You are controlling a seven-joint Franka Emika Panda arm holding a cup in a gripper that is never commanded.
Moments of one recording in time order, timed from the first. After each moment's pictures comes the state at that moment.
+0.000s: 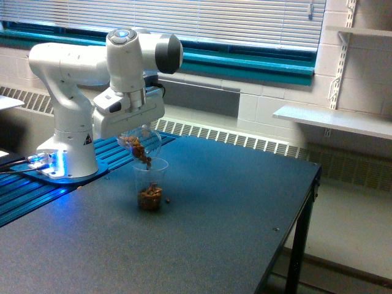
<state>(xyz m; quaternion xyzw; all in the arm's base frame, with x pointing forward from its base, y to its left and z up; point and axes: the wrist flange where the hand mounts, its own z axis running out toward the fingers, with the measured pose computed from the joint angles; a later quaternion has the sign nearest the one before) 0.249 -0.056 0.265 -0.82 0.55 0.10 0.08</state>
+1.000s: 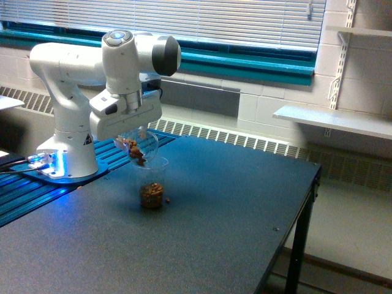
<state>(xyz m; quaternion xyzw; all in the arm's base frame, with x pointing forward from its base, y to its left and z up) 0.246 -0.067 0.263 -0.82 0.56 0.10 0.09</state>
